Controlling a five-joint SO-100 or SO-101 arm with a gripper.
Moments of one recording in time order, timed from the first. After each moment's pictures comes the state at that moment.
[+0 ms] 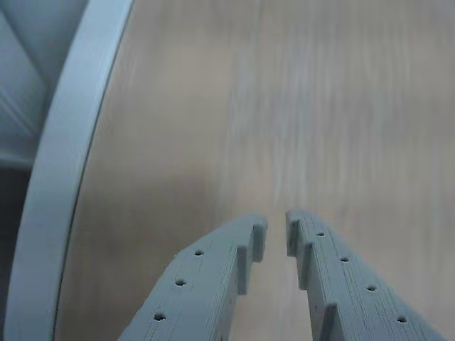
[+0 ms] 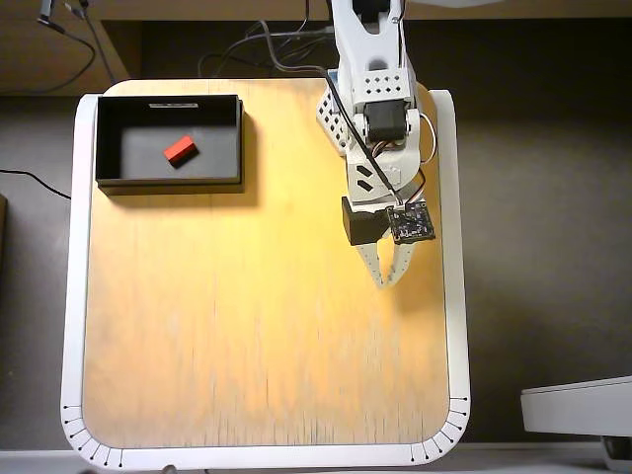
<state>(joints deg) -4.9 178.4 169.1 49.8 183.5</state>
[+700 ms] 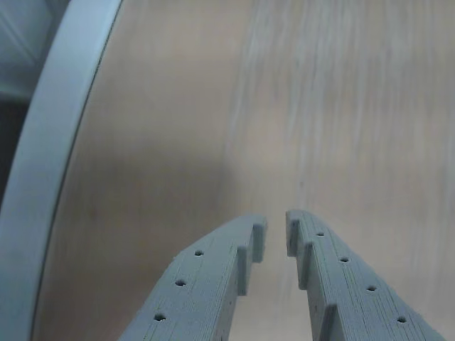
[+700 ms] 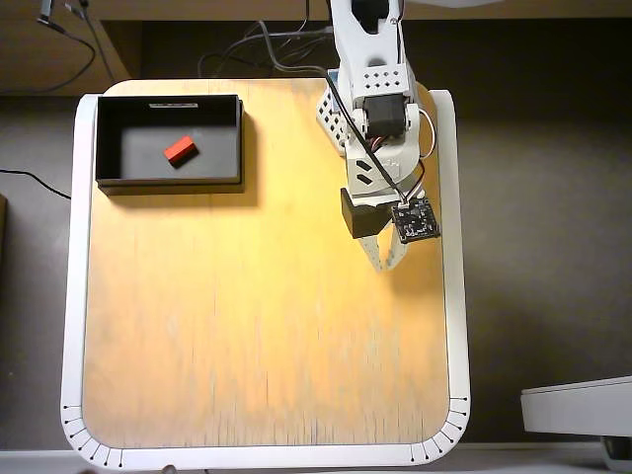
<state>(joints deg) -4.1 183.6 172.4 63.9 188.2</state>
